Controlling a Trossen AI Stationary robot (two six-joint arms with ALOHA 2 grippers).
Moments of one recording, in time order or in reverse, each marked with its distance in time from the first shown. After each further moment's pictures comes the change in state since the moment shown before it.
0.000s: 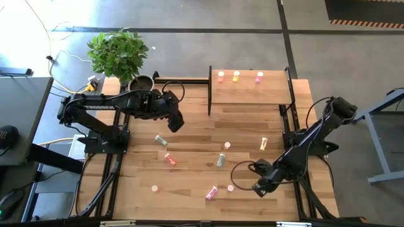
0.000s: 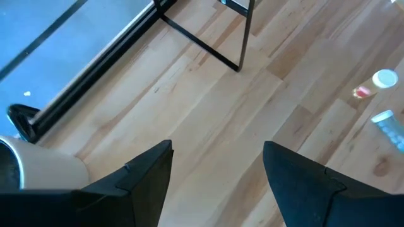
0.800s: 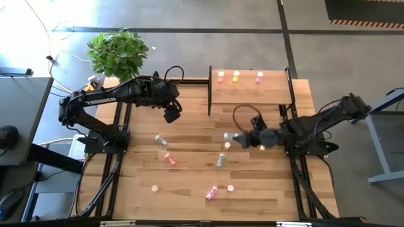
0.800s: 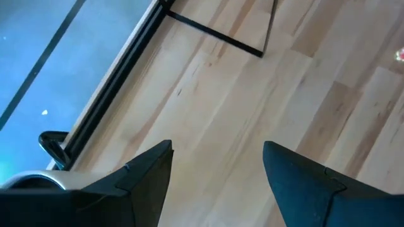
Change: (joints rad) left arm 0.203 0.000 0.000 0.008 0.128 0.353; right arm -0.401 -0.284 0.000 0.263 0.572 -0.317
